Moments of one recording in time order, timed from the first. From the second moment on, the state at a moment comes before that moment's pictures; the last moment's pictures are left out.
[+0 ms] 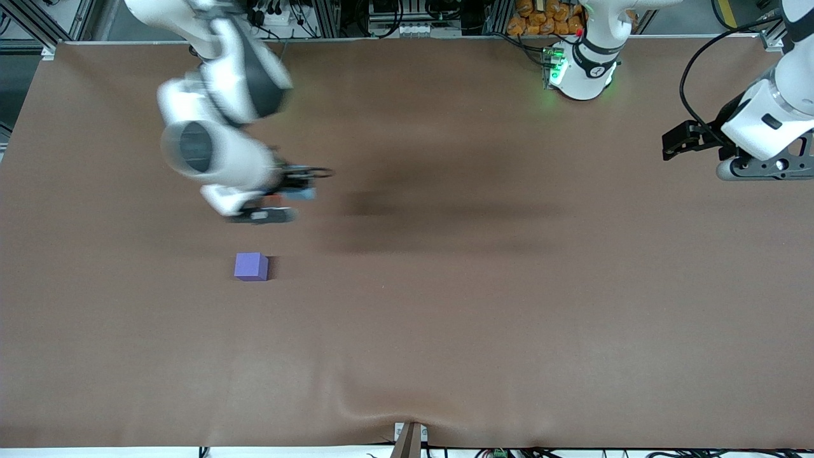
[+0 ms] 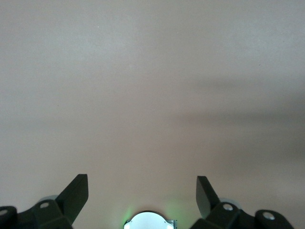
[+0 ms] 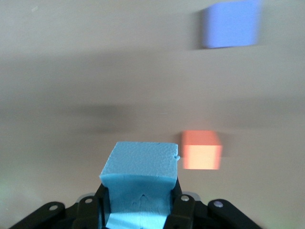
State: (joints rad) left arm -0.04 -0.03 -0.08 -1.65 0.02 1.49 -0.10; right arm 0.33 0.15 -0.02 -1.85 0.20 1.73 0.29
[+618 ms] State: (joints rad) left arm -0.06 -0.04 -0.04 -1.60 0.02 1.43 -0.06; right arm 0.22 0.20 -0.01 -2.04 0.18 2.00 0.22
